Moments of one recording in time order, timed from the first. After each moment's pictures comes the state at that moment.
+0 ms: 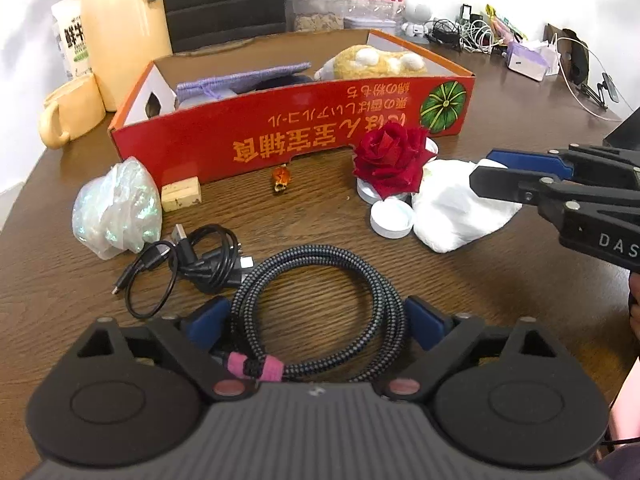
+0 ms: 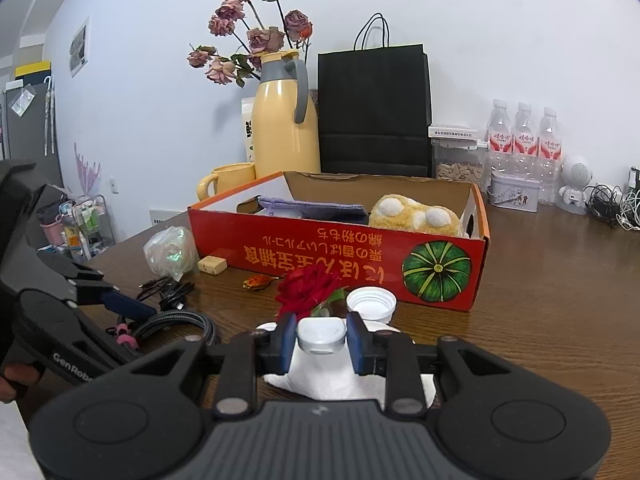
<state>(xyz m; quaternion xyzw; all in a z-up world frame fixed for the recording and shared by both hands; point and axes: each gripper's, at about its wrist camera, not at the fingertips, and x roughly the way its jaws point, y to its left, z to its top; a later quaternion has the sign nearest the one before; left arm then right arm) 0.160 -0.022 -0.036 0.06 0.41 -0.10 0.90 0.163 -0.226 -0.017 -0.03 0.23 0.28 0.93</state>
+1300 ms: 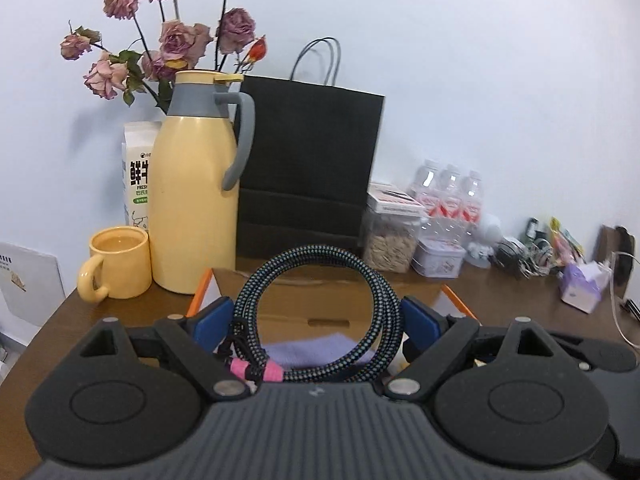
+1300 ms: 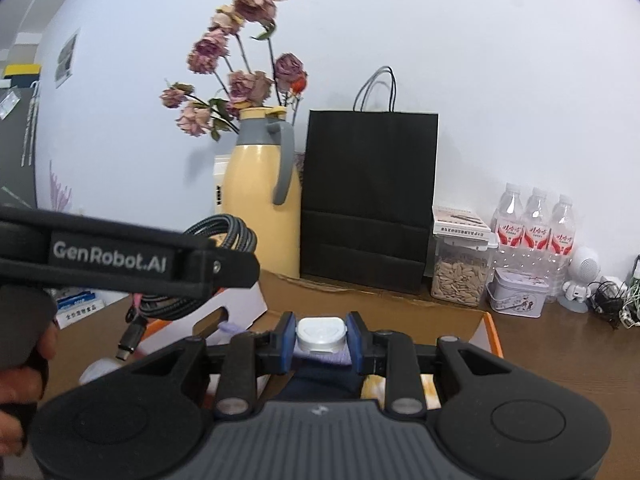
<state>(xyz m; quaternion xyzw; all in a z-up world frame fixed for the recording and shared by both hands) 0.275 0.001 0.072 -0.07 0.20 -0.01 0.98 0.276 -0.151 0.054 -0.06 0.15 0.25 0.95</state>
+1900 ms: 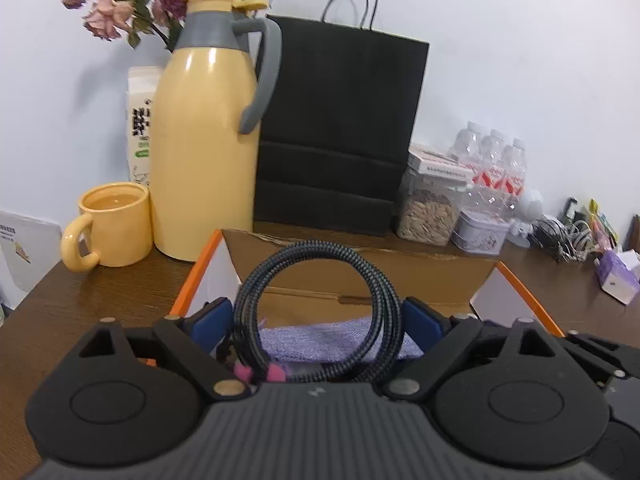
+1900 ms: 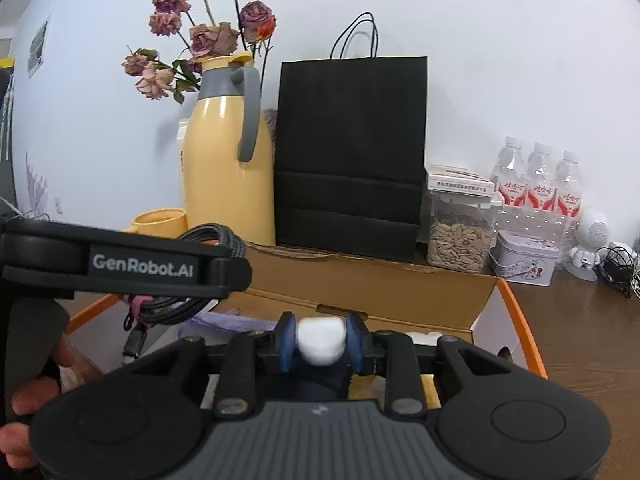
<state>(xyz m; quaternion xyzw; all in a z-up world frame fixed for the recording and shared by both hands) 0.326 0.014 0.021 -0.08 0.23 0.02 0.97 0.333 -0.140 0.008 -0.05 0.19 0.22 0.96</state>
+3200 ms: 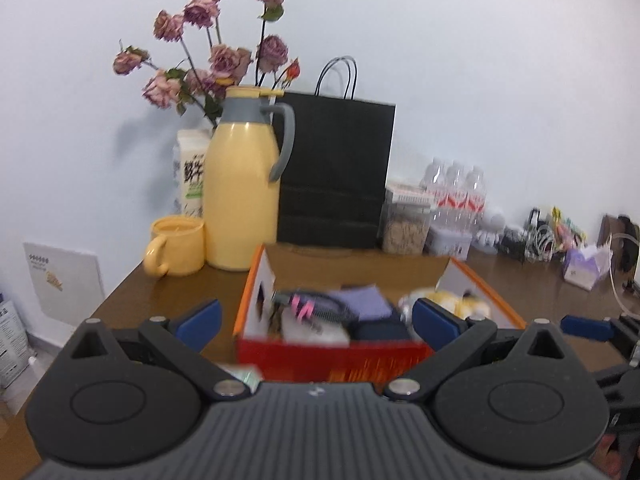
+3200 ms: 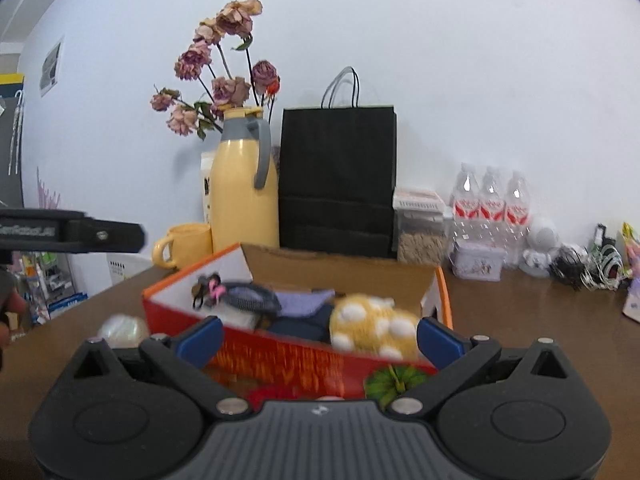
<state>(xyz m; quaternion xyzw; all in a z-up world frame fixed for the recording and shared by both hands) 0.151 0.020 0.058 -0.05 0.18 0.02 0.98 0.192 -0.210 0.036 -0.04 0.17 0.21 0.96</state>
